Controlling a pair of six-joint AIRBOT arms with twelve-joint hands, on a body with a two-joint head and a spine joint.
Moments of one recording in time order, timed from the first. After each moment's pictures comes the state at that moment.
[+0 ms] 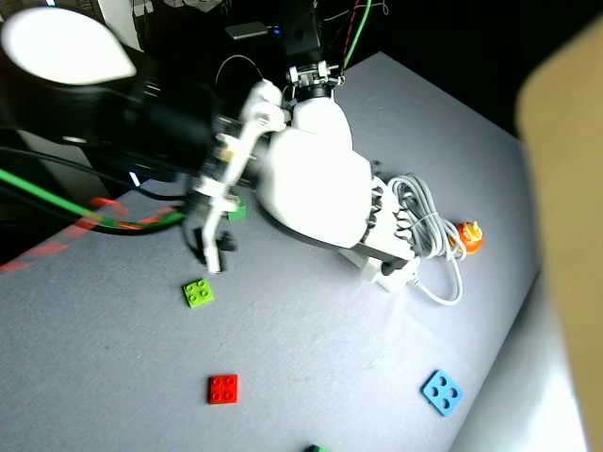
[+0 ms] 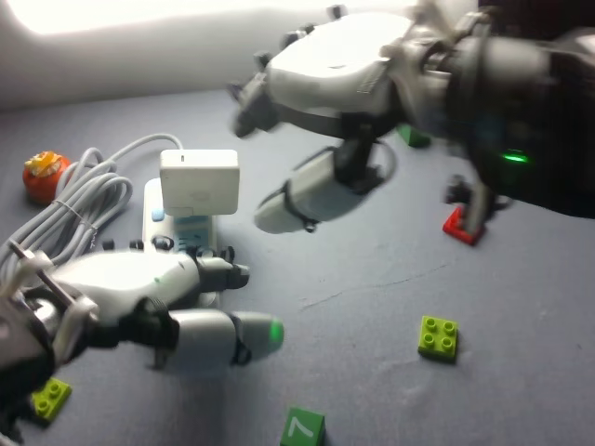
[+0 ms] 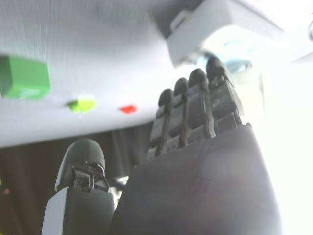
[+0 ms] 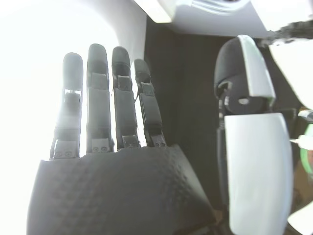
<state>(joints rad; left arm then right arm) 0.57 -0.83 0.67 -1.22 -0.51 1.78 -0.05 -1.21 0.92 -1.38 -0.34 0.35</state>
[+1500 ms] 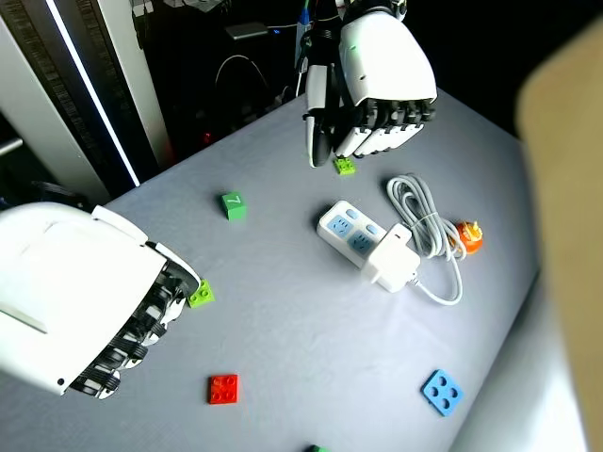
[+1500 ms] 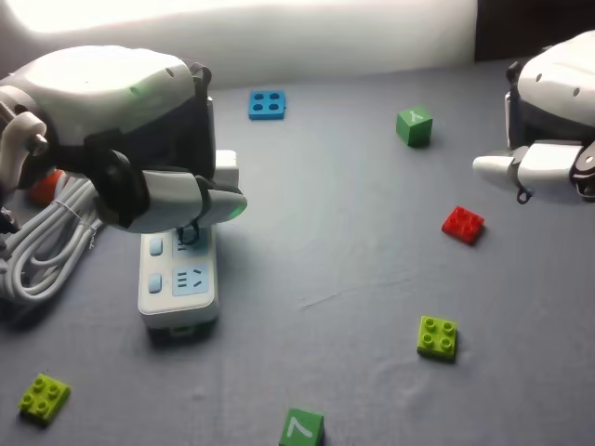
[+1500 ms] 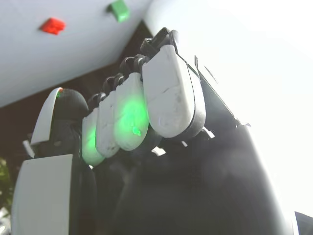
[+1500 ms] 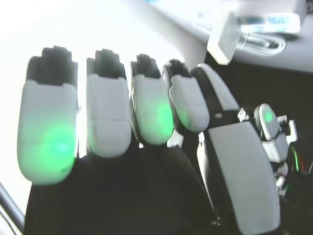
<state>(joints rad) 0.18 -0.72 0.68 -1.21 -0.35 2.05 -0.19 -0.81 0.76 -1.67 -0.39 0.68</state>
